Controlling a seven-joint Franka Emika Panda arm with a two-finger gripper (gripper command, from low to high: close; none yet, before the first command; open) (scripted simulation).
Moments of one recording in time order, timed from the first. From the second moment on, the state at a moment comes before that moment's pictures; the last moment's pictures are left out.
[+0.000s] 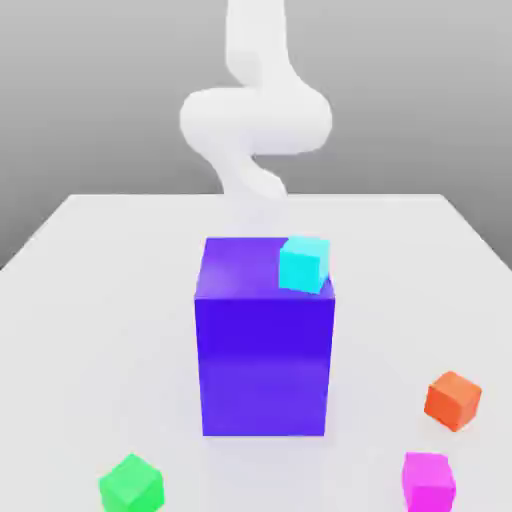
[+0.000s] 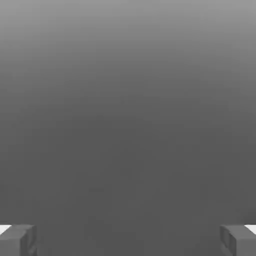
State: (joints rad) arm 0.07 -0.71 -0.03 -2.30 0.03 2.33 0.69
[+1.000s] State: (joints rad) arm 0.49 0.34 -0.08 -2.34 0.08 2.69 -0.36
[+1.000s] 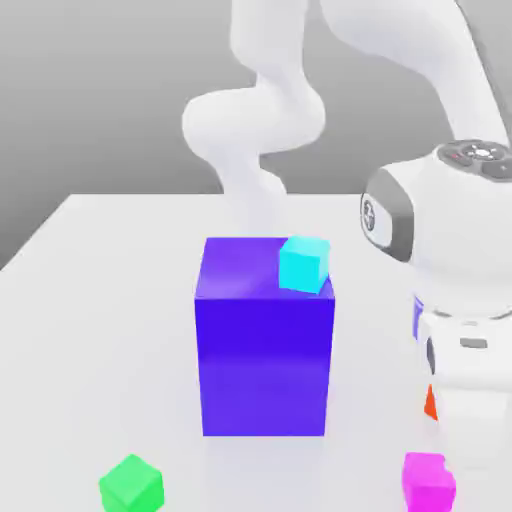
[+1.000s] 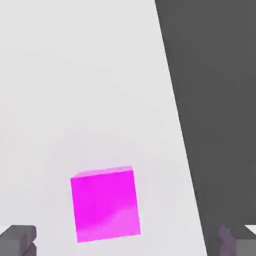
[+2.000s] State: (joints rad) arm 0.06 0.31 -0.30 -2.37 0.19 2.66 -0.73
